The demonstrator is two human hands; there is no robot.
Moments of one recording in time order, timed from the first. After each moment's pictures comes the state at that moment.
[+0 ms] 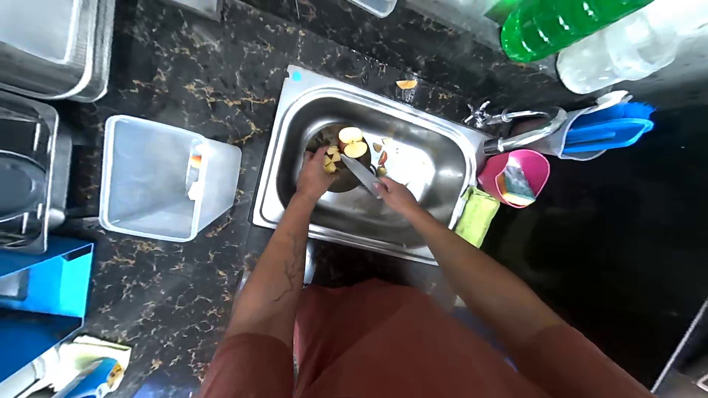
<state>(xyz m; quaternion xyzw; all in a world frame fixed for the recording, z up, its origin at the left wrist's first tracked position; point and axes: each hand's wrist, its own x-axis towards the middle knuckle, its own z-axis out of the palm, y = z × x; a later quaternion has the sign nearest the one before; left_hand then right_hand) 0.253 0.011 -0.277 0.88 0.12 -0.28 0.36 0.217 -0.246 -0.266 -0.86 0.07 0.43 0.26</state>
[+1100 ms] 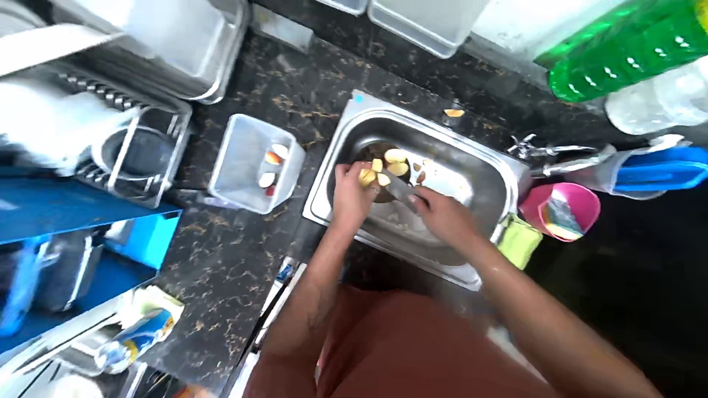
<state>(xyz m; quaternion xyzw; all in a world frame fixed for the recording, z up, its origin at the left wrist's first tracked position) 0.210 0.026 -0.142 0.88 0.18 -0.09 0.44 0.230 -0.185 -0.094 -0.91 -0.04 0.37 0.17</state>
